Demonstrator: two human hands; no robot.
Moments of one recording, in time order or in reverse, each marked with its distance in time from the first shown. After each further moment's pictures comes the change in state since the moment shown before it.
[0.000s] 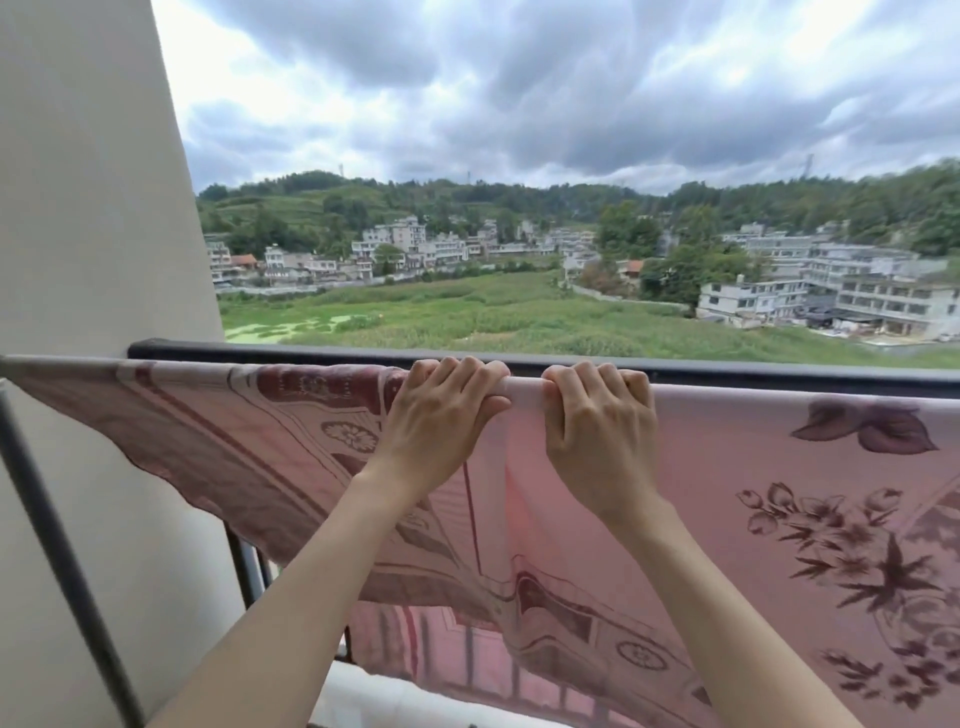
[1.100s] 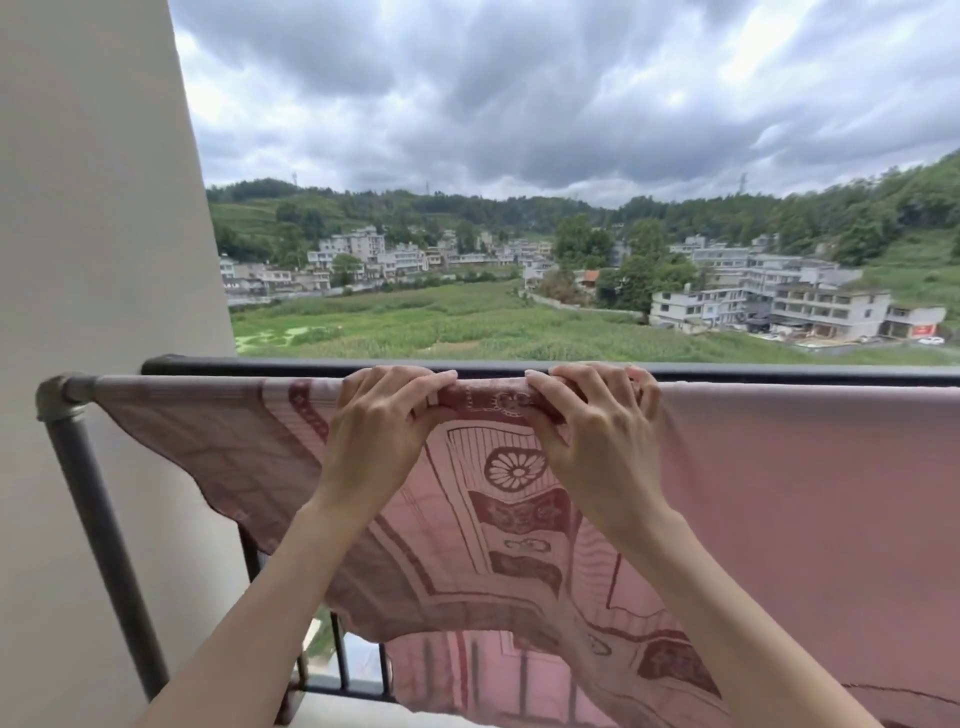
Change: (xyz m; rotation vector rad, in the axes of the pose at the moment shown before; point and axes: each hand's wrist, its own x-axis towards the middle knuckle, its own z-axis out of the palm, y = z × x) left_hand -0.039 -0.176 0.015 -0.271 0.149 -0.162; right_hand 0.035 -0.111 0.079 0.049 -0.095 0.024
